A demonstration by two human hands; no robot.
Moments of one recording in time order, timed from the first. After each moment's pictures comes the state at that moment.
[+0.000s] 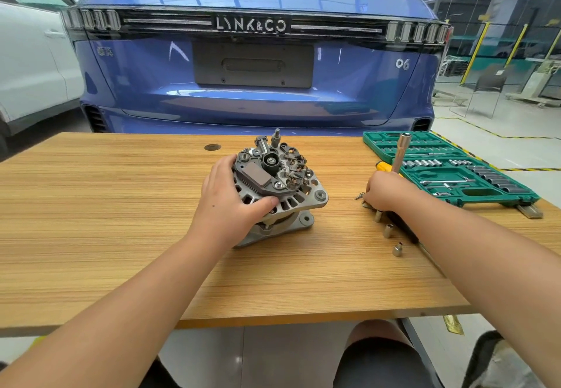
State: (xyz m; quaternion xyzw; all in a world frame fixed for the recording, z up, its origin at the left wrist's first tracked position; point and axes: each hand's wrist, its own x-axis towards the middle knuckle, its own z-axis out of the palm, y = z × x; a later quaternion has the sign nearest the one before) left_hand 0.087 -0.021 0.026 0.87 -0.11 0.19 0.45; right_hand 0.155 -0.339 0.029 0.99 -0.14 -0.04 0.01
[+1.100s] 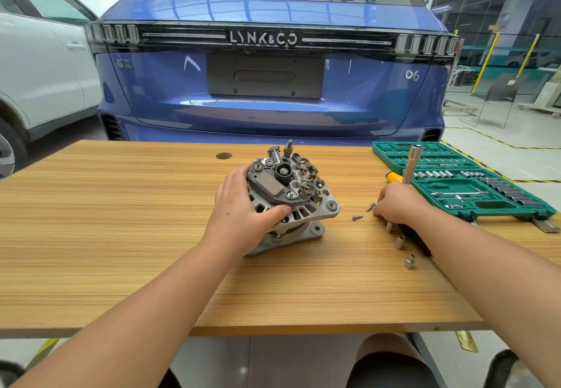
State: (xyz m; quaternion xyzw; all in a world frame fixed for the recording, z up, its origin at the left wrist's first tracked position) left_hand 0.089 -0.021 0.025 0.87 -0.11 0.18 0.44; right_hand 0.154 -0.343 0.023 0.98 -0.17 0.00 -0.09
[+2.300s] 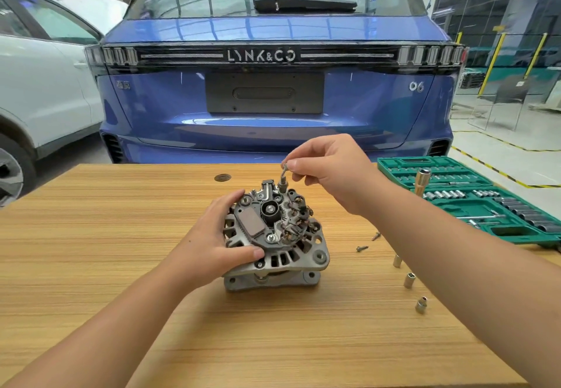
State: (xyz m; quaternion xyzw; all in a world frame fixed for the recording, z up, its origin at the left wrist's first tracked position) left_hand 0.110 0.020 0.046 0.88 -0.18 0.06 0.43; right_hand 0.130 -0.217 0.139 0.80 0.16 0.09 -0.57
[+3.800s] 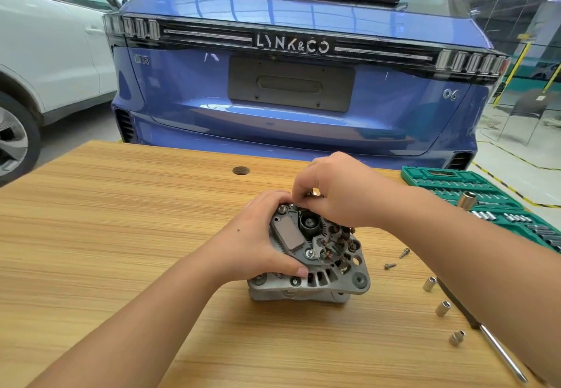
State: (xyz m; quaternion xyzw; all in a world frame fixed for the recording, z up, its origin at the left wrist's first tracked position) left_hand 0.134 0.016 0.066 0.88 -0.24 0.00 0.40; right_hand 0.137 -0.169 0.162 0.95 0.31 0.06 -0.06
